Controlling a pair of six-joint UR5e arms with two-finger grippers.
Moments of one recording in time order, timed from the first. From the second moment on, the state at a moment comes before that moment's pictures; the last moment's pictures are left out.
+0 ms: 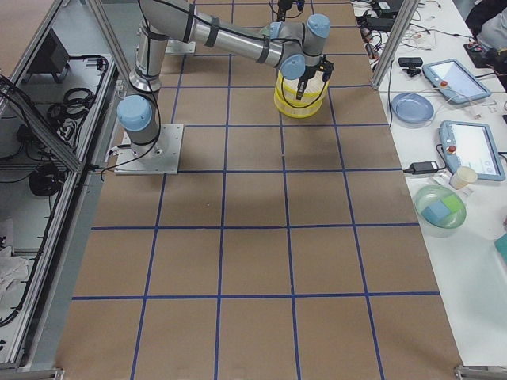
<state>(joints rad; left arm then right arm) -1.27 -2.05 -1.71 -1.16 1.63 0.30 1.63 -1.13 1.52 -1.91 -1.56 0.34</state>
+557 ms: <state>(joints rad) -1.28 -2.03 -1.64 -1.18 1.64 0.29 1.63 -1.13 1.52 -1.91 -1.56 0.34</state>
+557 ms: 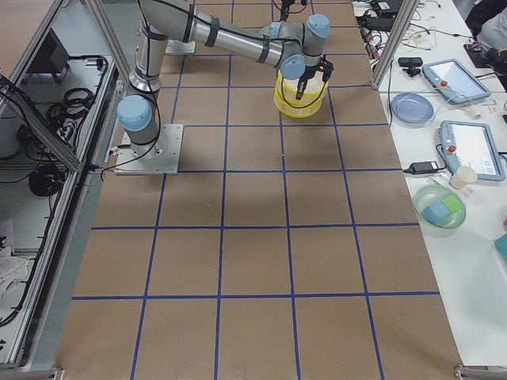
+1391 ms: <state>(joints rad) -1.29 -2.00 -1.58 -1.18 1.63 0.18 1.63 -1.13 1.52 -1.91 -1.57 0.34</state>
